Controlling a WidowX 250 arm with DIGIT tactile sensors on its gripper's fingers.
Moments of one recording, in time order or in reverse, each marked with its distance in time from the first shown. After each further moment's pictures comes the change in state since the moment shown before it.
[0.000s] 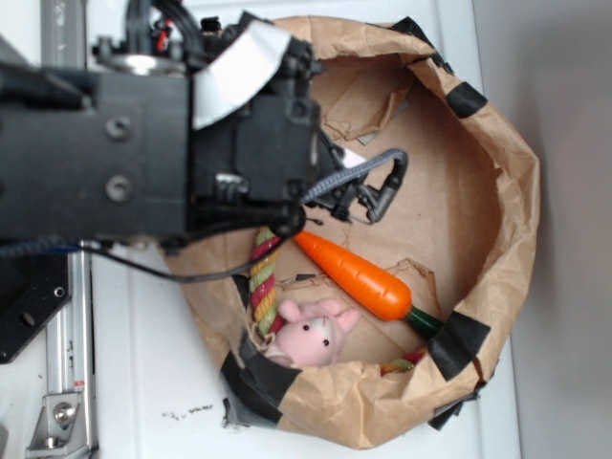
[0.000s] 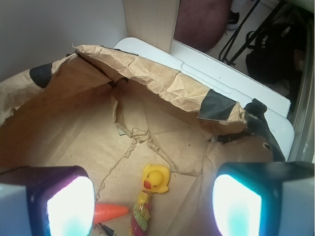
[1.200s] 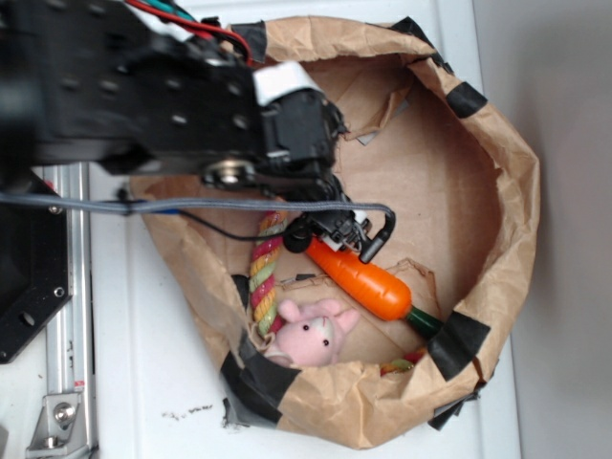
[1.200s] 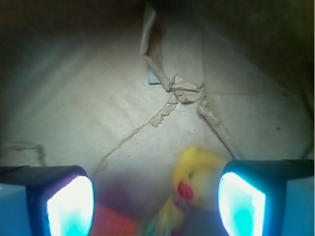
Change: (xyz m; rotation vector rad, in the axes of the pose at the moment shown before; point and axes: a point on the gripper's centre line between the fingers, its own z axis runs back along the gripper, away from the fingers) arm -0.024 -0.010 -0.102 -0.142 0.158 -0.196
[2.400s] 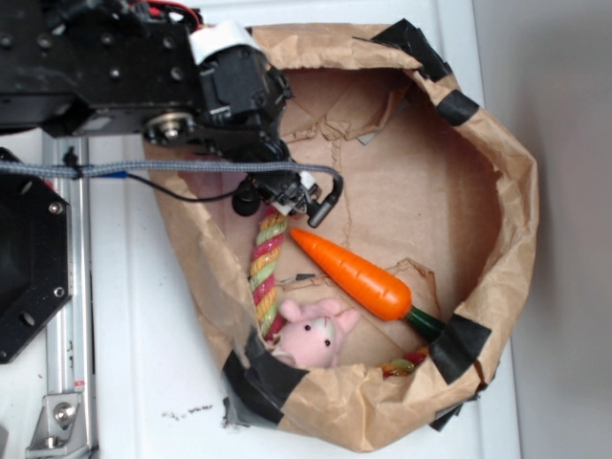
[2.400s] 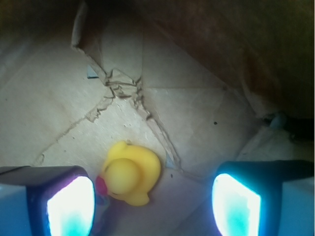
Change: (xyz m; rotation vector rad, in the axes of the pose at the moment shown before) arm -0.005 0.047 0.006 0.056 -0.002 0.021
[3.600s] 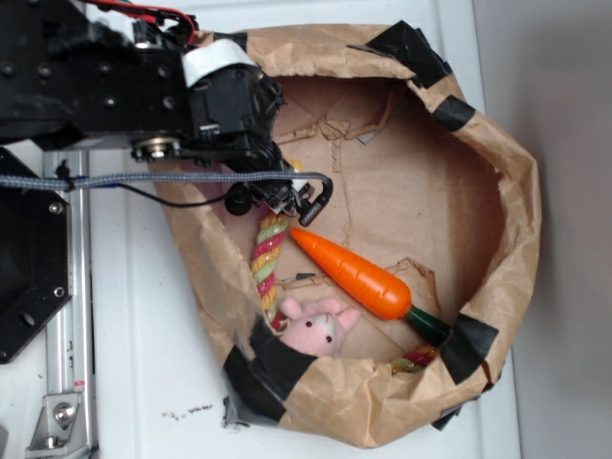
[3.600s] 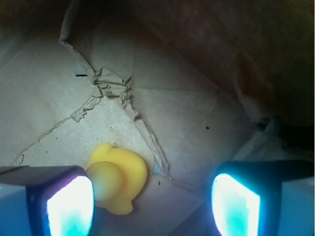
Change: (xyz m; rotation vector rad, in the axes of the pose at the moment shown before) arm 0.002 0.006 -0.007 0.033 -0.054 -0.032
